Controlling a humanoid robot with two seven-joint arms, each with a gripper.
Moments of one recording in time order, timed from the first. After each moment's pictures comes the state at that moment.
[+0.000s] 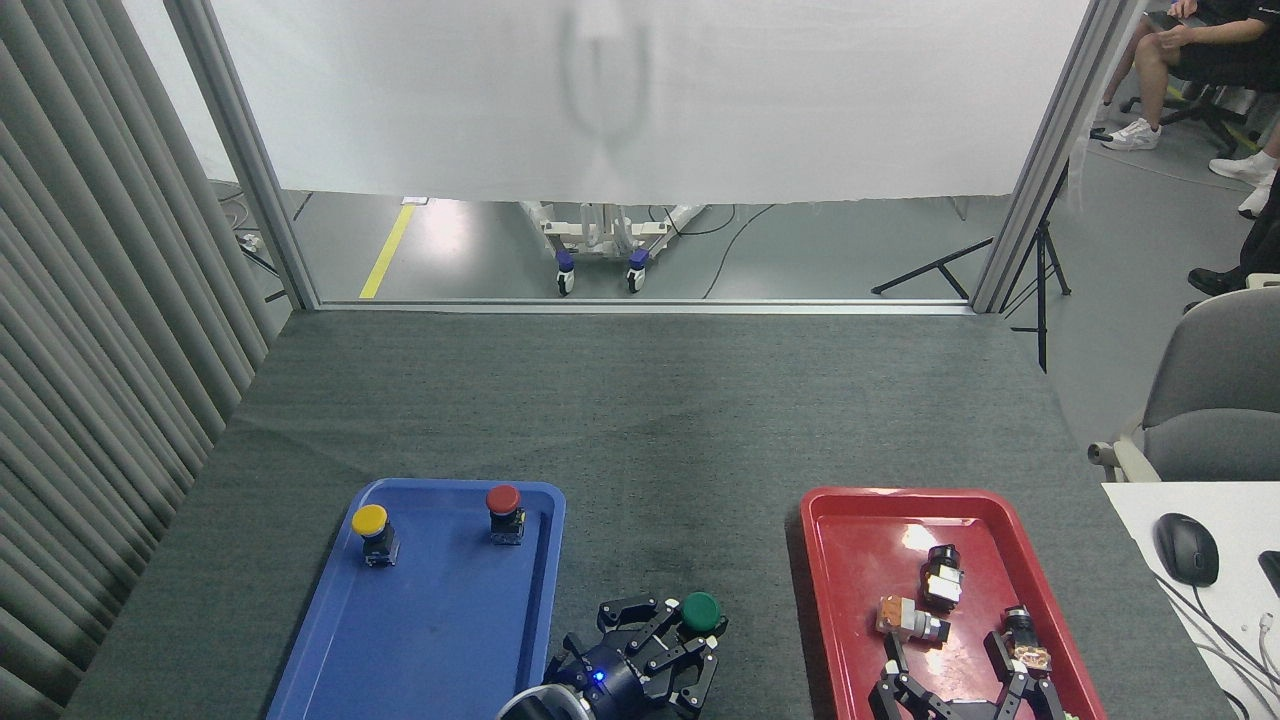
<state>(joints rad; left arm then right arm) -0.23 -0.13 -0.36 -1.10 -1.66 -0.45 0.08 0.31 -0.01 -0.06 -1.72 1.43 -0.09 -0.10</state>
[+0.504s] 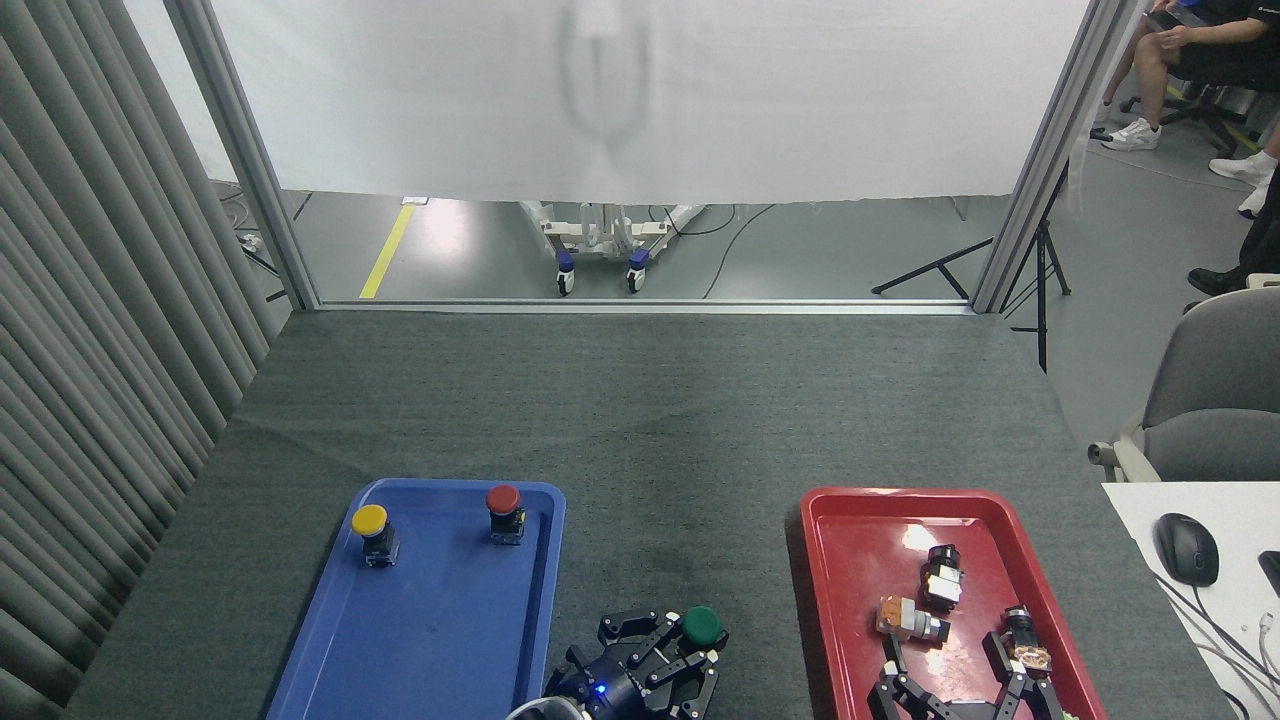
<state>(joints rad) -0.22 -0.13 -0.37 -1.08 -1.66 -0.44 0.10 0.31 -0.01 -0.06 -1.71 1.43 -0.09 -0.11</state>
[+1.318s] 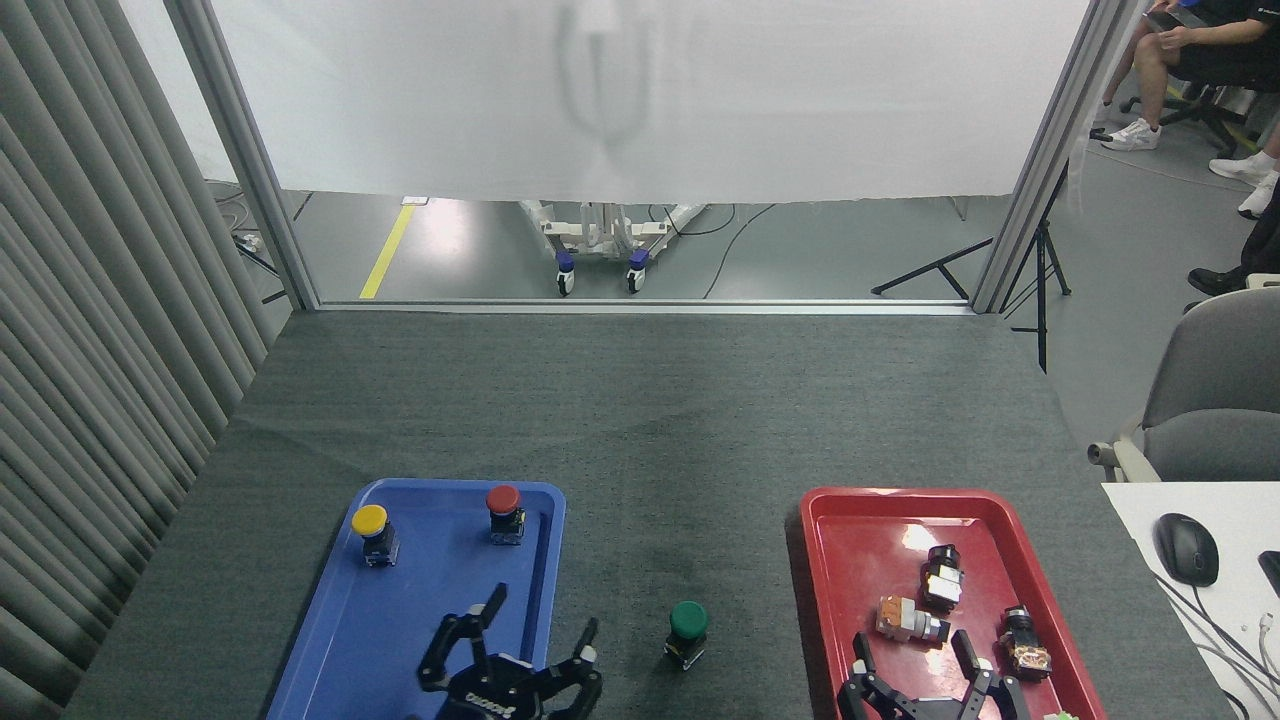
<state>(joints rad) 0.16 -0.06 -0.16 -1.65 -1.65 -0.14 0.10 0.29 0.00 0.03 -1.70 1.46 -0.03 -0.11</state>
